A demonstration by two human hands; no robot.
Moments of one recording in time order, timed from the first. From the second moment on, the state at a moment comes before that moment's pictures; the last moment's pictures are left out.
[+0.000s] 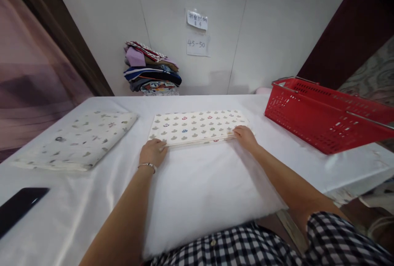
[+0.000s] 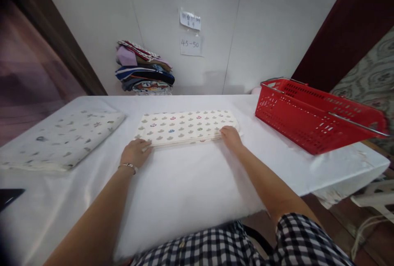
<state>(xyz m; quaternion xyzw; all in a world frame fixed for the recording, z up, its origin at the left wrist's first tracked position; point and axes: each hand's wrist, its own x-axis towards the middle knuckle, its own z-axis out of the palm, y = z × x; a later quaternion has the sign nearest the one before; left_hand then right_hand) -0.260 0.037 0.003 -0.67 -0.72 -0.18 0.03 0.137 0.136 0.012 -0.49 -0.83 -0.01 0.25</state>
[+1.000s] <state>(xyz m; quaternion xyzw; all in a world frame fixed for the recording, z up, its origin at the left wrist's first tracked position) -0.260 0.043 0.002 -0.66 -0.73 -0.19 0.01 0.169 0.142 0.003 -0.42 -0.90 -0.09 0.10</state>
